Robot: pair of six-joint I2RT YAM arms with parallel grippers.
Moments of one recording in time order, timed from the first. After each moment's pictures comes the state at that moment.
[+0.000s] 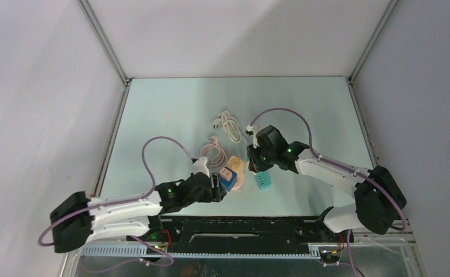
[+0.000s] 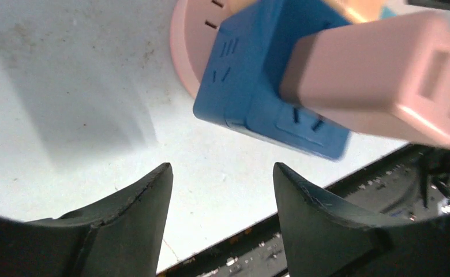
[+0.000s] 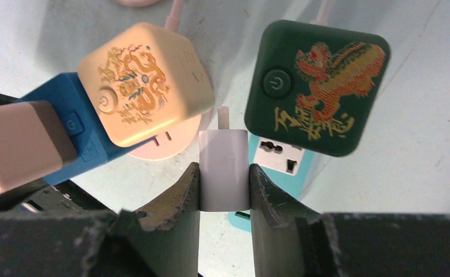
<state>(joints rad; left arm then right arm) -1.09 1.03 0.37 -0.14 -0.27 -0.94 0.75 1.40 0.88 -0.38 -0.10 0.30</state>
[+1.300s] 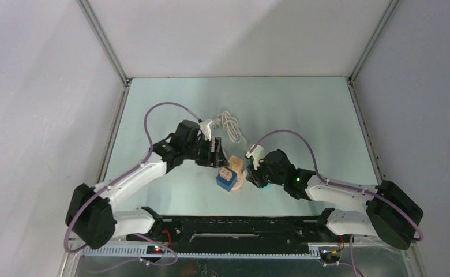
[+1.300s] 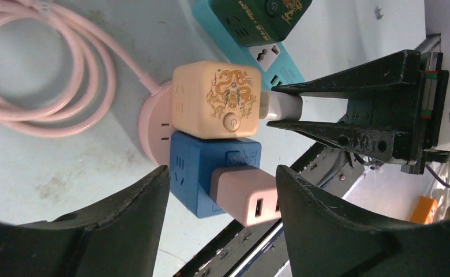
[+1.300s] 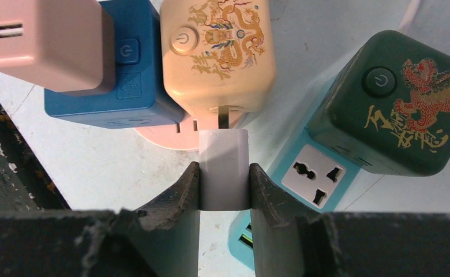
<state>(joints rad) -0.60 1.21 0.83 -0.39 0.36 -0.47 0.88 1.21 0.49 0.11 -0.09 0.04</state>
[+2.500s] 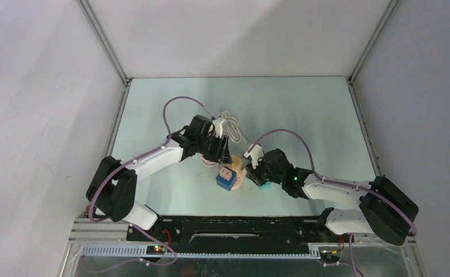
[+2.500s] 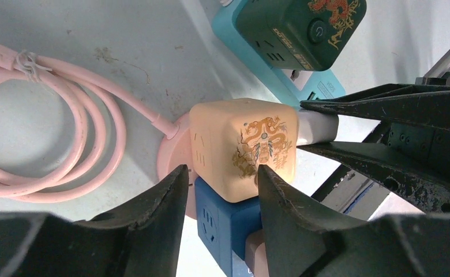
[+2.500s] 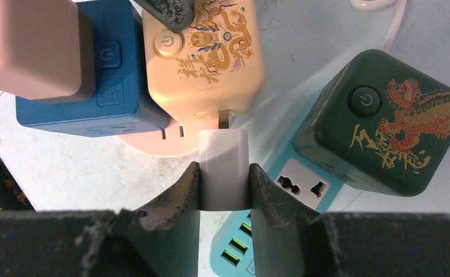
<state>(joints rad) -0.59 1.49 0.93 -0.32 0.39 -0.34 0.87 1.26 0.49 0.18 -0.06 -0.01</state>
